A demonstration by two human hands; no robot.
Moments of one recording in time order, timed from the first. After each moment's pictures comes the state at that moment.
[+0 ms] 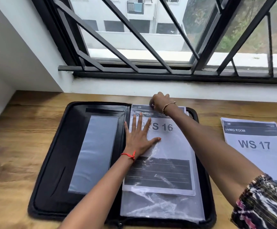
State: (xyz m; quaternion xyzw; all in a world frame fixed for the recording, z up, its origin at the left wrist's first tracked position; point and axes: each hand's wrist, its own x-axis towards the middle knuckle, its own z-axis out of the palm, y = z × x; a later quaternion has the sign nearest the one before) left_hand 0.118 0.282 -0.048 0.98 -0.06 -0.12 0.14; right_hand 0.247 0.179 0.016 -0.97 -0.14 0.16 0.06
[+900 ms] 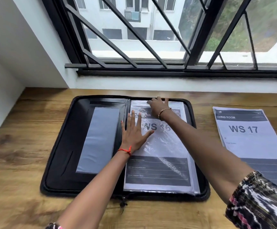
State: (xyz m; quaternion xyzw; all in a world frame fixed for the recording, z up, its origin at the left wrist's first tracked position) left_hand 0.070 0.296 -0.038 0.98 -0.02 -0.10 0.19; right_hand 0.172 0.182 0.011 -0.98 -0.14 0.15 0.01
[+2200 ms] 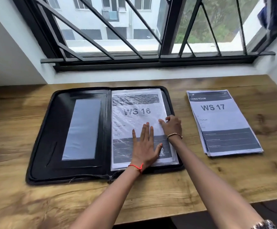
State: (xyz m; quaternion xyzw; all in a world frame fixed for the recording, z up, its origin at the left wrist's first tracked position) left_hand -0.034 0.206 -0.061 0.98 -0.16 -0.07 0.11; right_hand 0.028 0.084 -0.025 -0.91 0.22 -0.02 0.34
